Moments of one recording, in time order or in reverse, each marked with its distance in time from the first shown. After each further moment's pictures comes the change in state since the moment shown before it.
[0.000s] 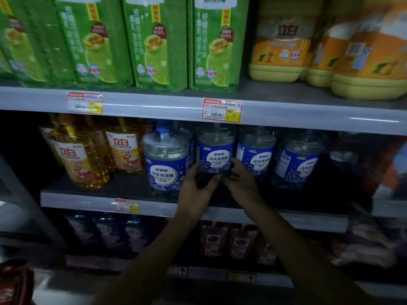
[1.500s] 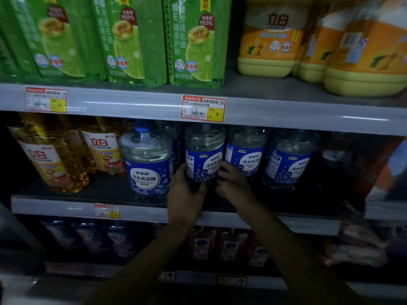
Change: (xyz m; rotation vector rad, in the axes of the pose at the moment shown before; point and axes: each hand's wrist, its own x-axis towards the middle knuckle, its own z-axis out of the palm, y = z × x) left_hand 0.010 -0.020 0.021 0.260 0.124 0.038; right_hand 0.017 0.011 -0.018 0.113 -0.120 0.093
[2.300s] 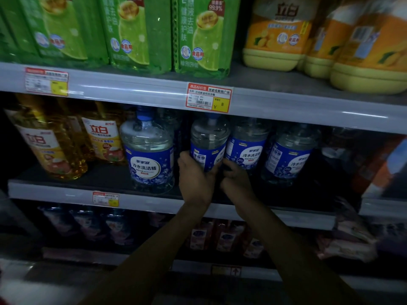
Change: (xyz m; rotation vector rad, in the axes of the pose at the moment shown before) left_hand 0.012 0.020 0.034 0.042 0.190 -0.037; right_hand 0.001 0.017 0.003 -0.049 0.086 -0.065
